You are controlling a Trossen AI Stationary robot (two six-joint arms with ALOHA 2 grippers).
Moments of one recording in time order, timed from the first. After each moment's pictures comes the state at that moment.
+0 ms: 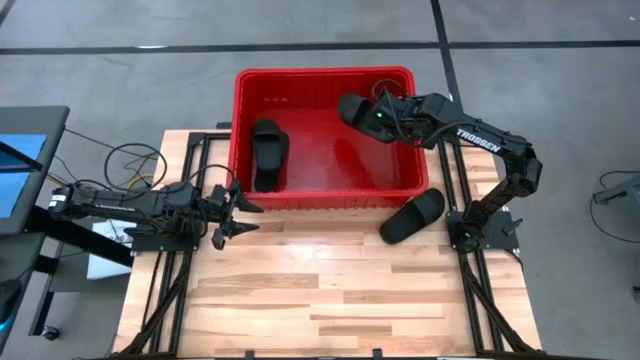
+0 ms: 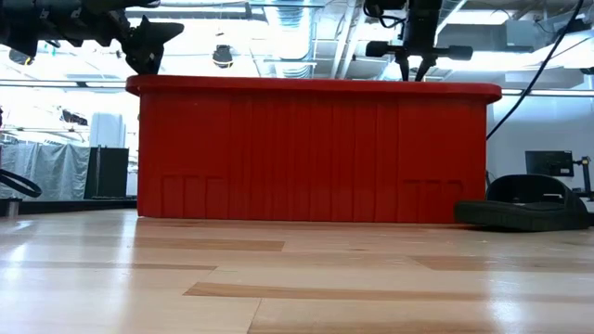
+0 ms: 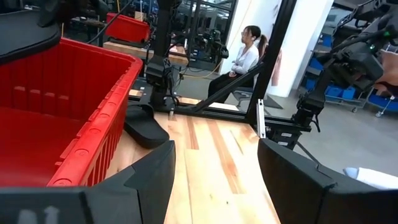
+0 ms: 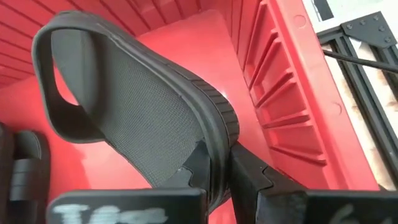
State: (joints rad) left arm -0.04 0.55 0.29 0.22 0.13 -0.23; right arm -0.47 1.57 1.65 -1.33 0.45 1.28
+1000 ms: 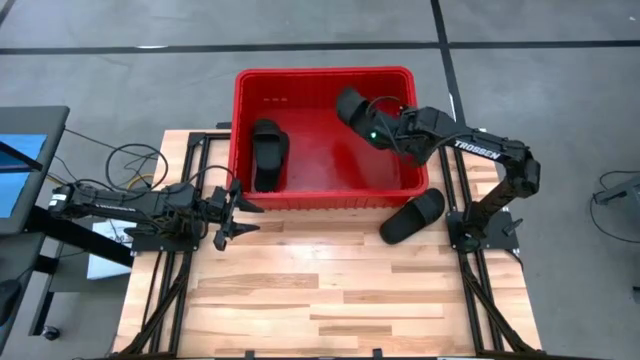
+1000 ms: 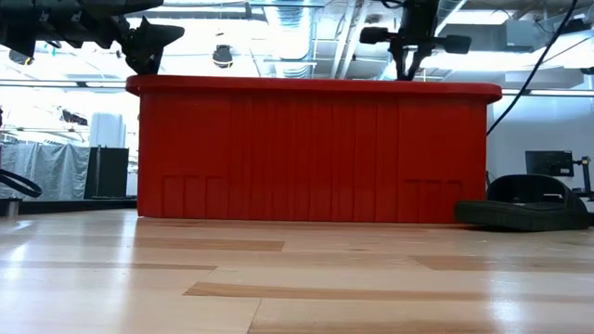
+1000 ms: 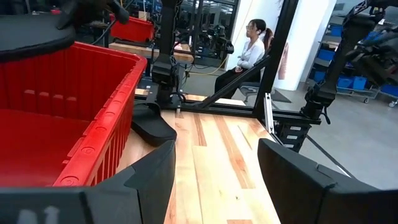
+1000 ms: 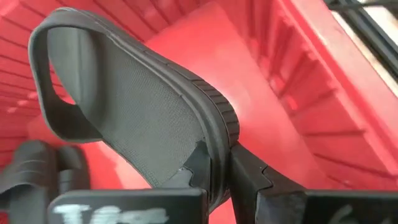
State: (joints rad) left arm -0.04 0.55 0.29 0.23 0.09 -0.17; right arm -0.32 1.57 1.65 -1.37 0.54 1.63
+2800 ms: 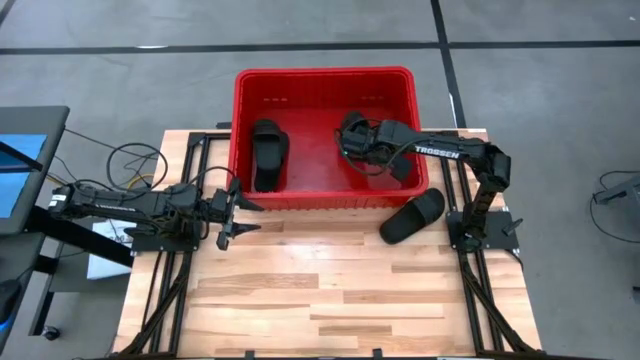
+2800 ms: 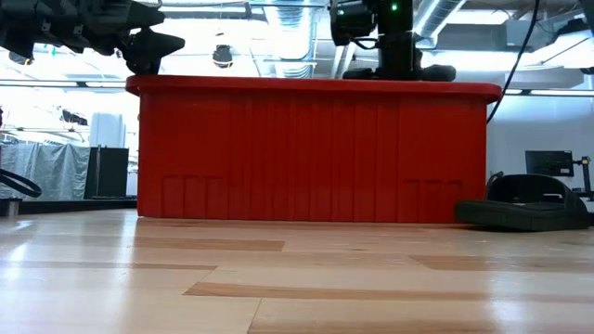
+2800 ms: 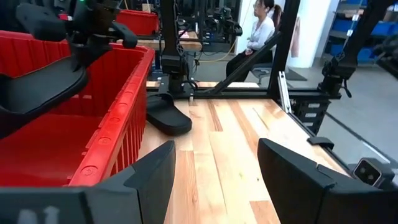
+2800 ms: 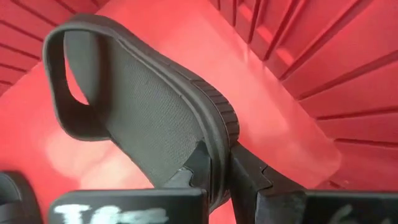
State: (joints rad) left arm -0.03 0.55 0.29 0.17 0.08 -0.05; right arm -0.29 1.79 1.65 -1.38 0.49 1.89
